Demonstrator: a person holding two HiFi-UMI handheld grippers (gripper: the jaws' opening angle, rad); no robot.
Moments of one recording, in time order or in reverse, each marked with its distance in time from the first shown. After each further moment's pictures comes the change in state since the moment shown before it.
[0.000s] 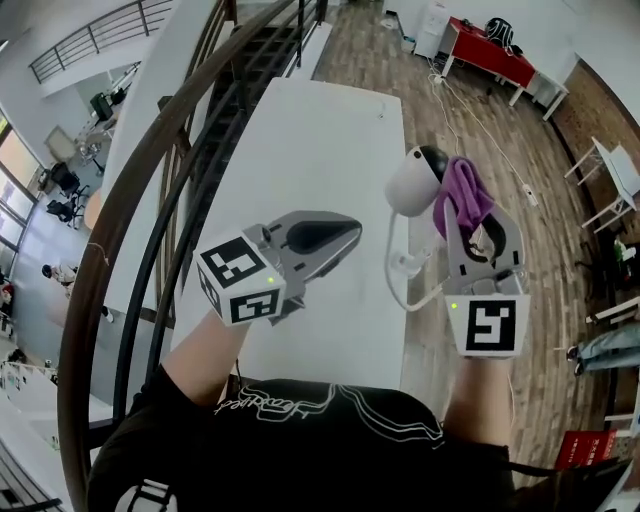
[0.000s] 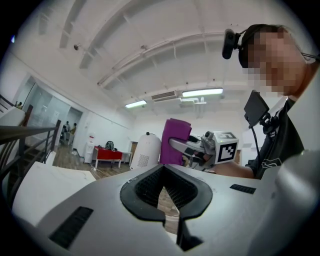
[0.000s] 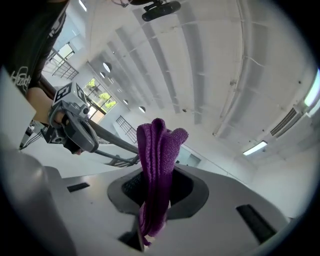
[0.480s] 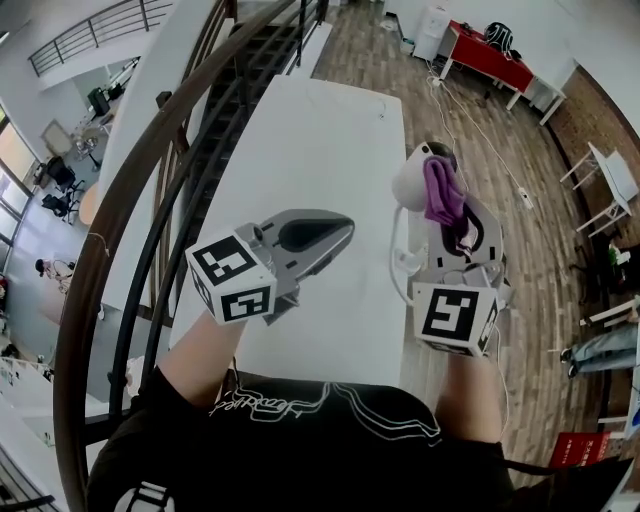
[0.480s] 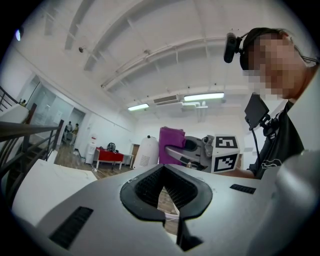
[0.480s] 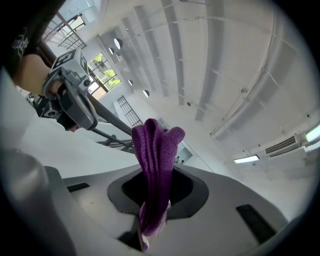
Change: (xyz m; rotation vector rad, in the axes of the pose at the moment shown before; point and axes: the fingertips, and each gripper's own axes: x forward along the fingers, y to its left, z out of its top) left arm -0.026 -0.001 -0.004 -0.029 -0.039 0.016; right arm 0.012 0.028 -0.002 -0.177 0.172 -0.083
